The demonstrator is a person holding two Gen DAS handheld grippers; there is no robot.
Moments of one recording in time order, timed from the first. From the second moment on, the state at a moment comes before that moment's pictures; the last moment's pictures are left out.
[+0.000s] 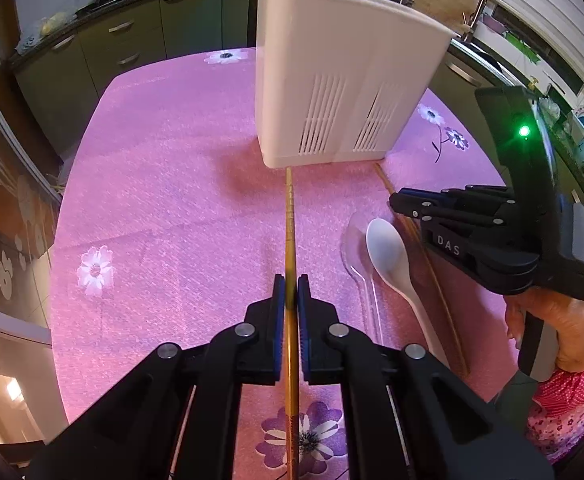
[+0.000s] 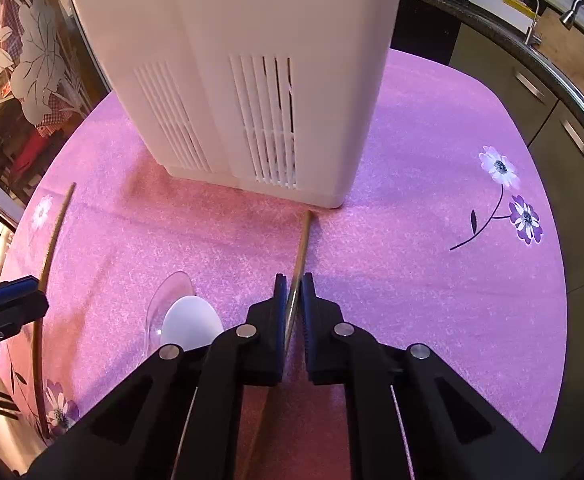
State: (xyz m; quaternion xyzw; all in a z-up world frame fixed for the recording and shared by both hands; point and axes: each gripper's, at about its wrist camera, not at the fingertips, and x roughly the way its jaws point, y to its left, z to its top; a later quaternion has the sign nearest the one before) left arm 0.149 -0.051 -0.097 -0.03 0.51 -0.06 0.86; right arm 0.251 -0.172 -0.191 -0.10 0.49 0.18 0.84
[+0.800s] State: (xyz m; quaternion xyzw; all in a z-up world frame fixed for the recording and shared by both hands) left arm 0.132 -0.052 0.009 -0.03 0.42 -0.10 0.90; right arm 0.174 -0.283 -0.036 0.05 0.32 0.24 0.92
